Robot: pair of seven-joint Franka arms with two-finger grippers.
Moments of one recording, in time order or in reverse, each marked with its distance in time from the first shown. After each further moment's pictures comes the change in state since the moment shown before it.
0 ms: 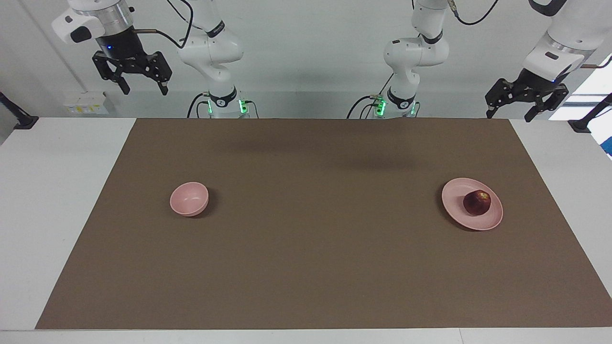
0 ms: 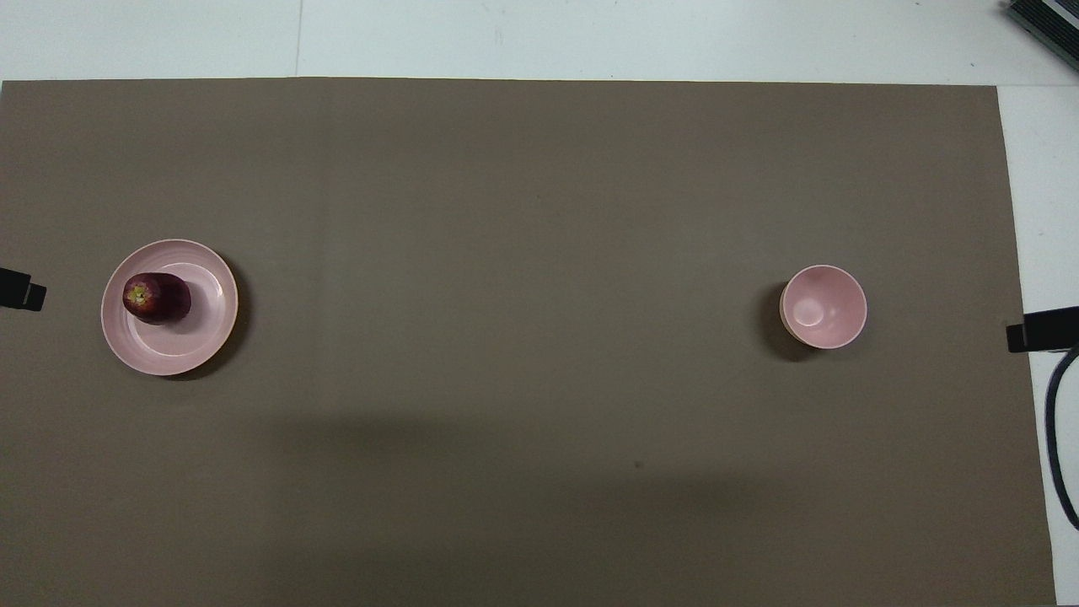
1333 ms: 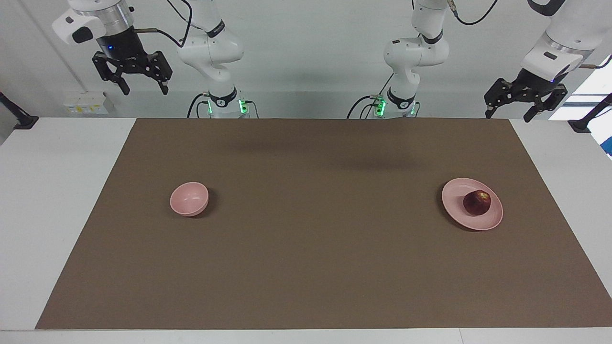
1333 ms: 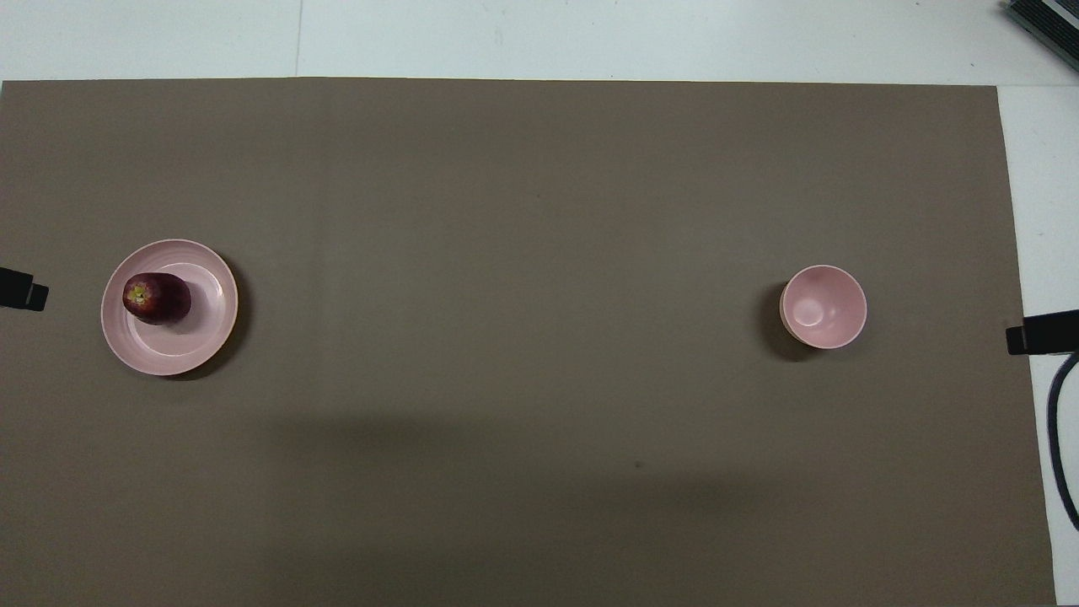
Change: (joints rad) left arm 0.000 0.000 -0.007 0.000 0.000 0.000 0.000; right arm 0.000 0.000 0.000 -0.001 0.000 -0.002 -0.043
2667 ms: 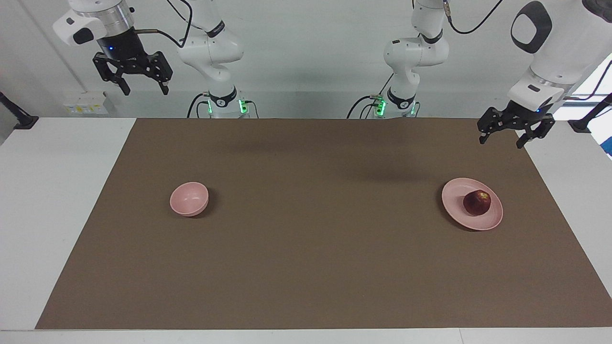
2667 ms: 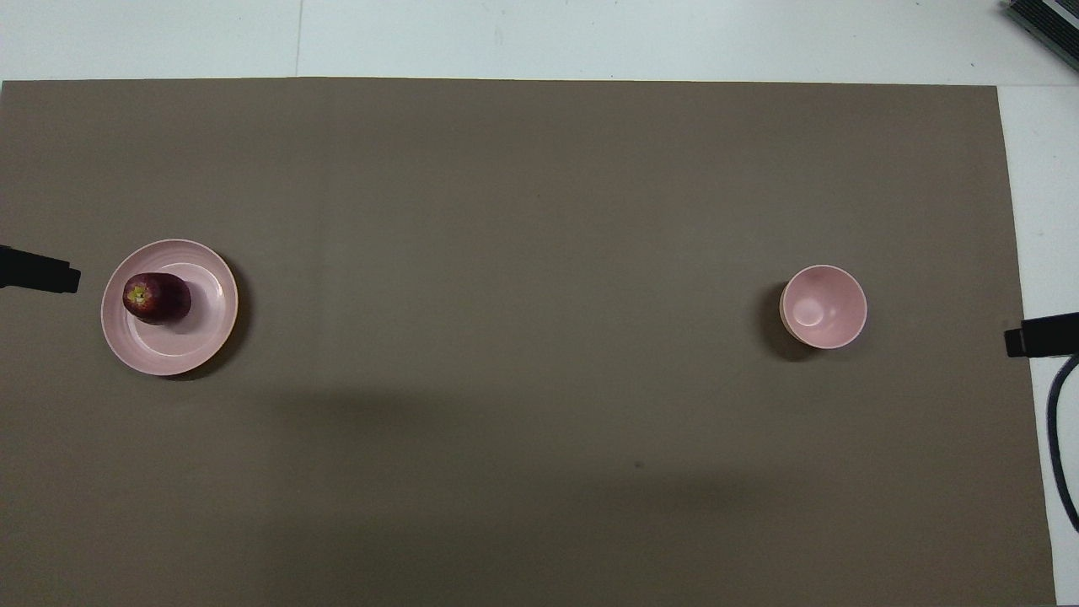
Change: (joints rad) left arm 0.011 -0.013 0.017 -0.282 0.000 0.348 0.080; right arm 0.000 -0.001 0.000 -0.005 0.000 0.000 0.000
